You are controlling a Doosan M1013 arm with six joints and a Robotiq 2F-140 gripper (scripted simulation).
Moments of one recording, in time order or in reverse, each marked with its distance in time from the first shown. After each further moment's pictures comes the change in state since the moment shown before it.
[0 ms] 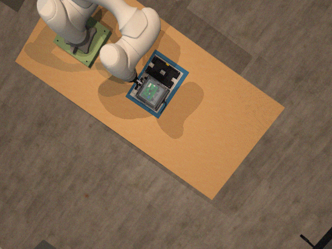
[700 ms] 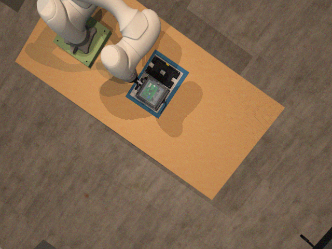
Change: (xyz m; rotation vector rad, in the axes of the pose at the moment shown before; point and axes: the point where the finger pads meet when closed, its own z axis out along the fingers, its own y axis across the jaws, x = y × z) arm 0.000 0.000 0.008 0.000 0.000 0.000
